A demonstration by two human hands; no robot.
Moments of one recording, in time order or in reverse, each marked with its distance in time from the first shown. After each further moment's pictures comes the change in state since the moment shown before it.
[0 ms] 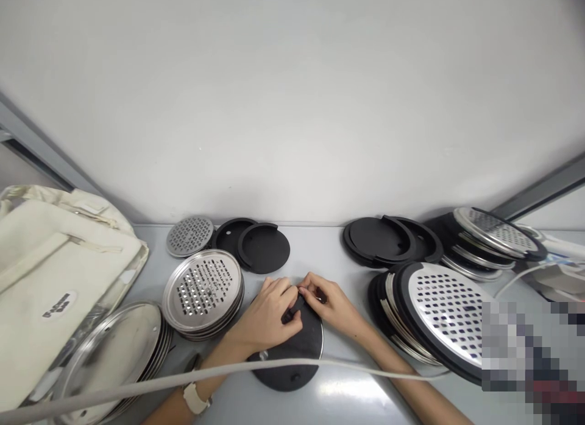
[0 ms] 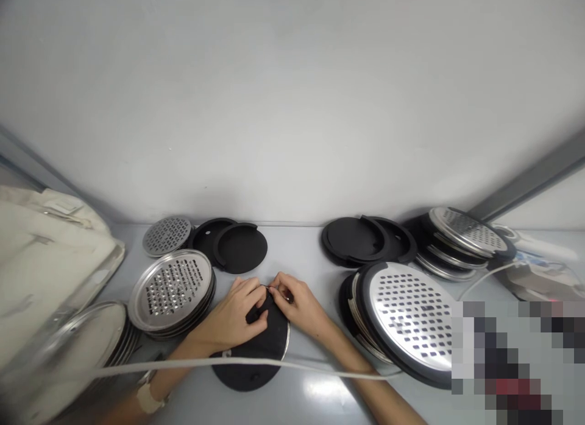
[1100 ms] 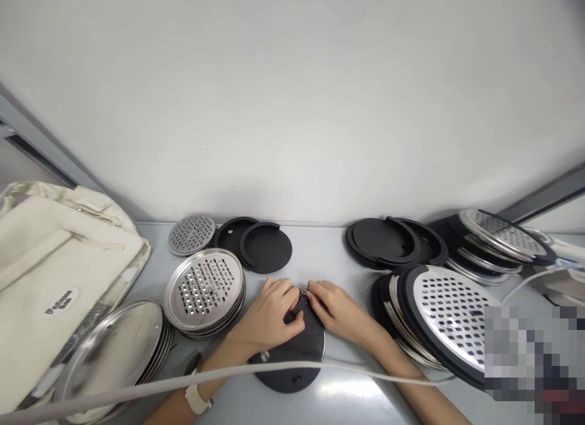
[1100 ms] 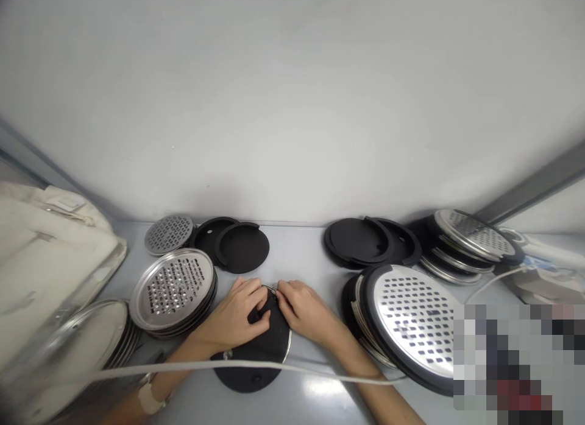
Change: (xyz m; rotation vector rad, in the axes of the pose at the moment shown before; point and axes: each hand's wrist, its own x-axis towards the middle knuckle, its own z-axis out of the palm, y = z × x) left_hand 0.001 0.000 0.001 -0.002 0.025 -0.007; right_hand -0.004 -0.003 -0.007 -0.479 -0.111 -0.081
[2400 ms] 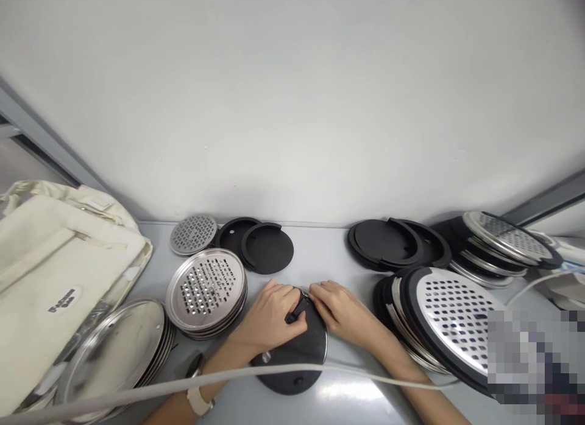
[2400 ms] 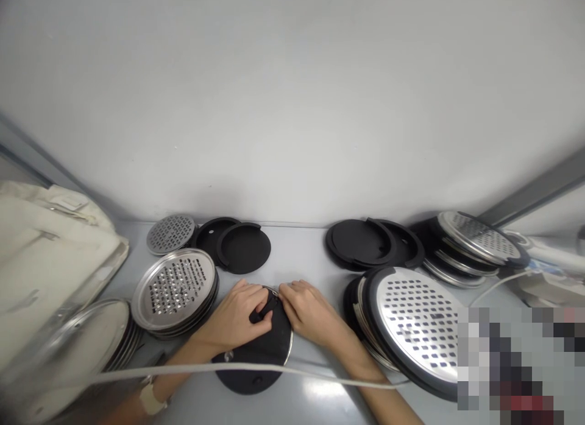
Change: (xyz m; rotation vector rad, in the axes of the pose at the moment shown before) left_hand 0.000 -0.002 0.004 0.020 -0.008 -0.025; right_hand -0.003 -0.001 -0.007 -0.161 -0.055 -0.038
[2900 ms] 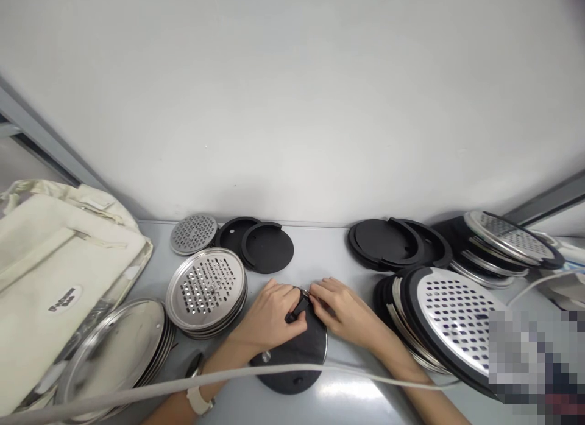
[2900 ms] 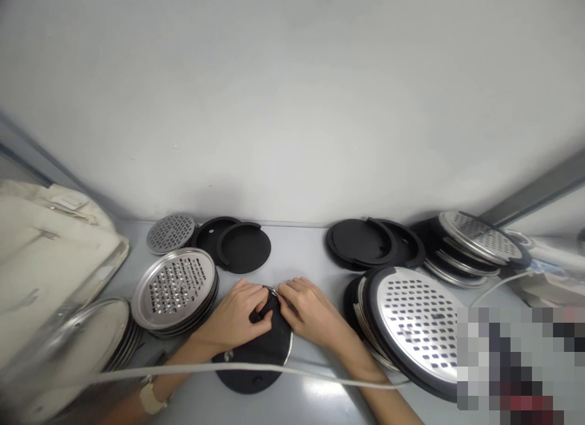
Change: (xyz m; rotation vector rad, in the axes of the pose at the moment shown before) left_hand 0.001 0.000 0.000 0.008 -0.014 0.000; right_hand 0.002 -0.005 -0.010 0.022 0.020 -0.032
